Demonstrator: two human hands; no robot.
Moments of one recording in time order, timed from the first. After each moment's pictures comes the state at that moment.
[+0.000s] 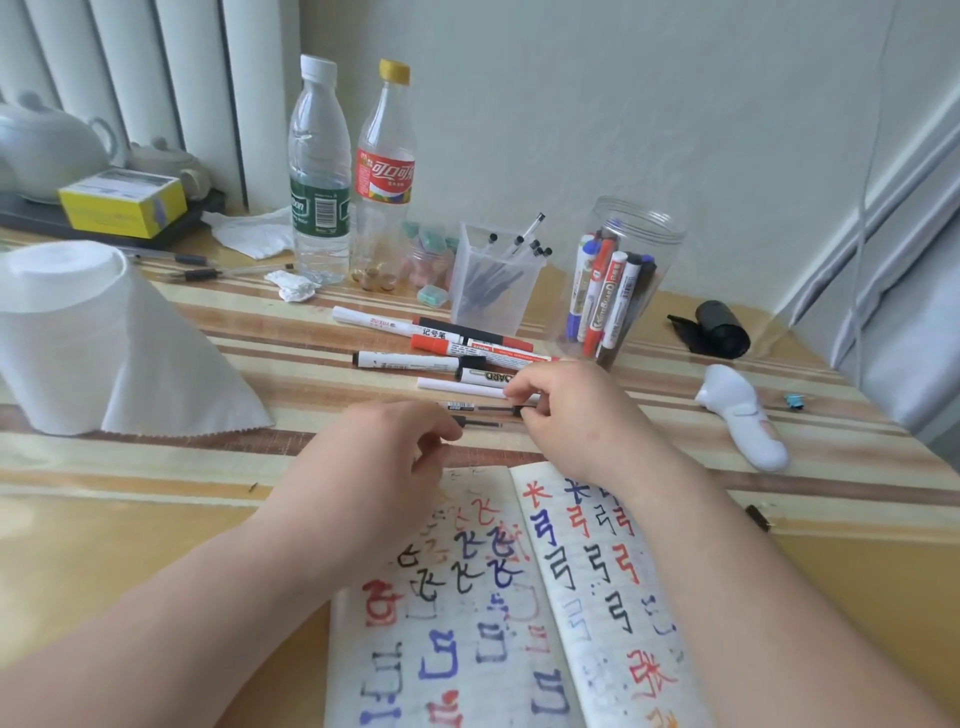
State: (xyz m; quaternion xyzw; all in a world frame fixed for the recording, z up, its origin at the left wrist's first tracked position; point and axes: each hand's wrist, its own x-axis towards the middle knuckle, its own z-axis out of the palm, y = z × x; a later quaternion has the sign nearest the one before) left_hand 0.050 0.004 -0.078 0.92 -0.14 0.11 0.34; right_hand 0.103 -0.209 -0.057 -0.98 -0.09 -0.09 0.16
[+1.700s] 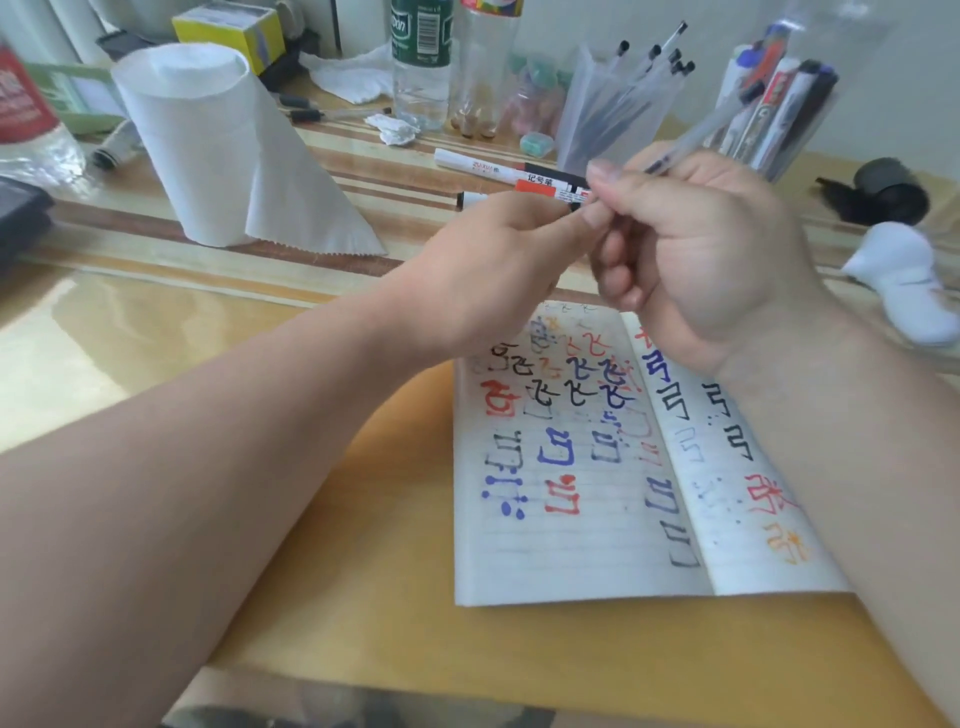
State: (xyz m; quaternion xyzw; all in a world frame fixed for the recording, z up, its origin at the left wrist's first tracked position) left_hand 0.035 0.010 -0.050 0.78 -0.19 -0.06 0.59; right_hand 0.046 -0.149 -0.037 -0.69 -0.12 0.03 0.71
